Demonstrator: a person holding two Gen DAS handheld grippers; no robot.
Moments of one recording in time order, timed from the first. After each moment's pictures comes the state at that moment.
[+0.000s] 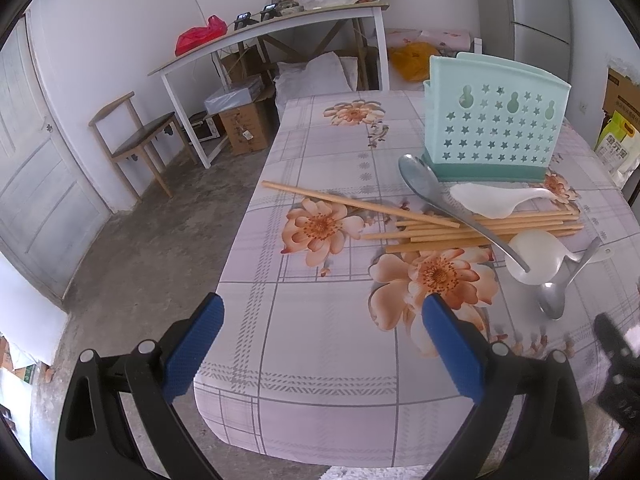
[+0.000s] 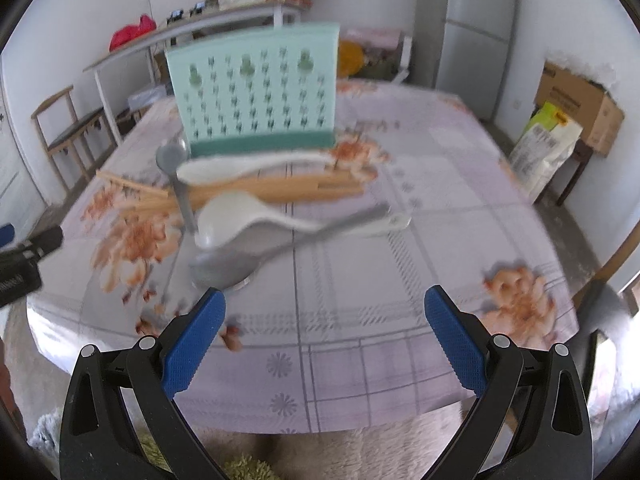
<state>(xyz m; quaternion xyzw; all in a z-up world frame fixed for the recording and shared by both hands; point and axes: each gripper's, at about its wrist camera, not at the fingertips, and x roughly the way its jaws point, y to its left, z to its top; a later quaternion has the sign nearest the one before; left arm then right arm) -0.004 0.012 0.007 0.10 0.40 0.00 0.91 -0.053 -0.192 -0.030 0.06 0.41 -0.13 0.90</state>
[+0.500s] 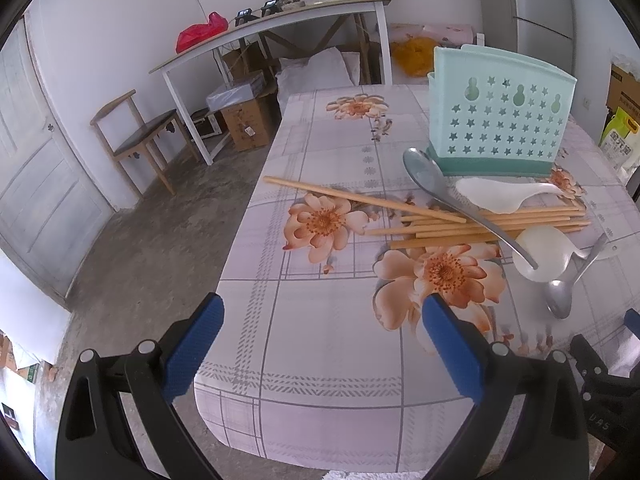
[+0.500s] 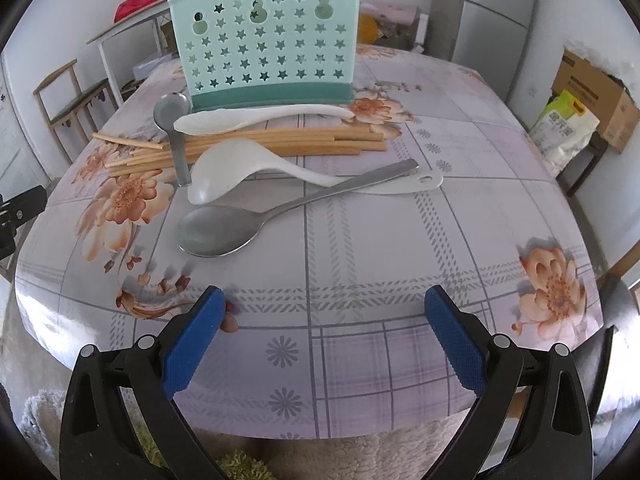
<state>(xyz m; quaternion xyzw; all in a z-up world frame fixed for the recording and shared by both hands) 0.001 0.005 0.001 0.11 0.41 0.00 0.91 -0.043 -0.189 -0.056 0.06 0.45 -0.11 0.89</state>
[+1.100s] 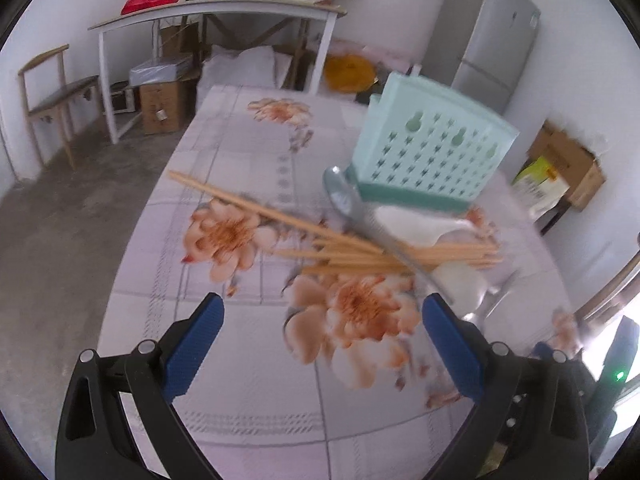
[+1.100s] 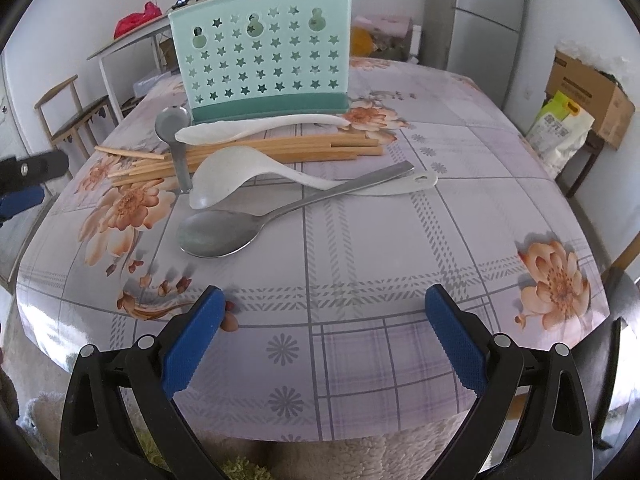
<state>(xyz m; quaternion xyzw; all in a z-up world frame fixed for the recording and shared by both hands) 0.030 0.014 -0.007 -0.04 0.41 -0.18 0.89 -0.051 -0.187 -0.057 0.07 0.42 -0.12 0.90</state>
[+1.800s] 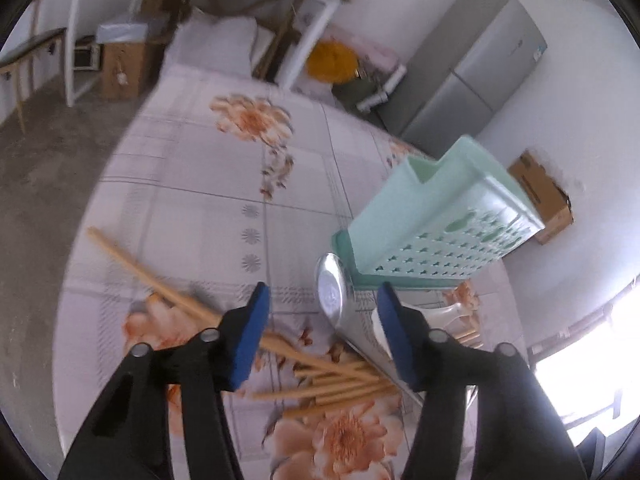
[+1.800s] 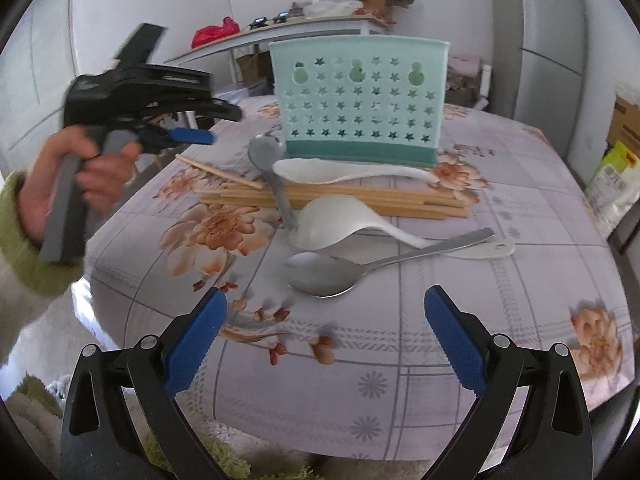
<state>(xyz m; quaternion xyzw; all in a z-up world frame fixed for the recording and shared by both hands) 0.164 0.007 -0.018 -0.13 0.47 -0.25 0.84 -0.045 -0.162 -0.034 0.05 0.36 0.02 0.93</state>
